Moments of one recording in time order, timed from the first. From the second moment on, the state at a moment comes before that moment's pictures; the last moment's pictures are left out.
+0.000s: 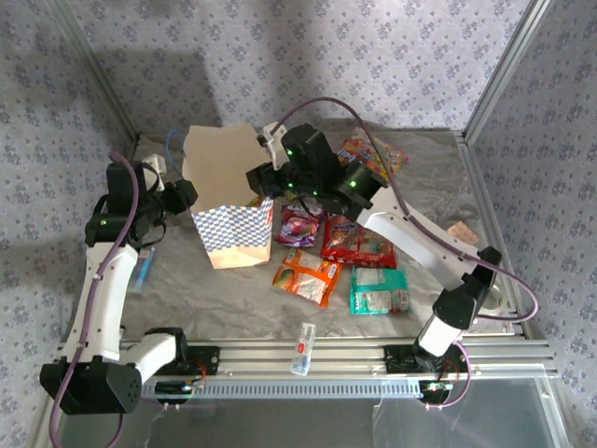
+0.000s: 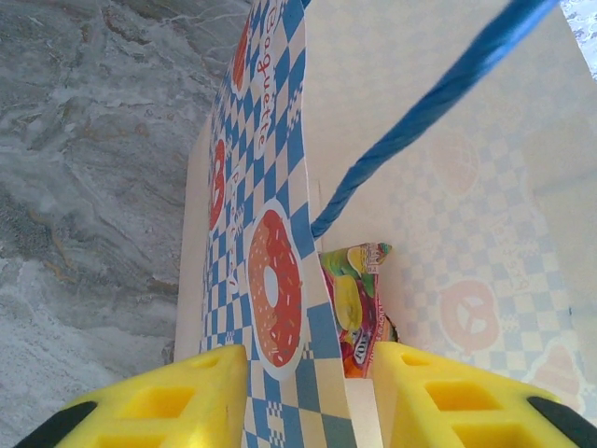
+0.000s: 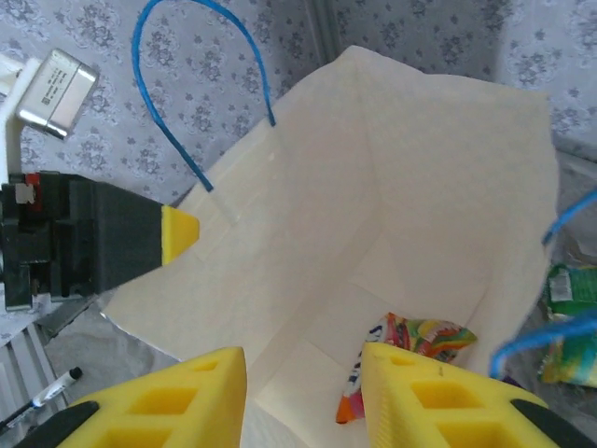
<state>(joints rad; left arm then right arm) -0.01 1.05 1.15 -0.75 0.28 -0.44 0.90 1.65 1.83 -0.63 -0.01 0.25</state>
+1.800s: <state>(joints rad) -0.11 1.17 1.31 -0.83 0.24 -0.45 0.32 1.07 0.97 -0.89 -0.12 0.64</state>
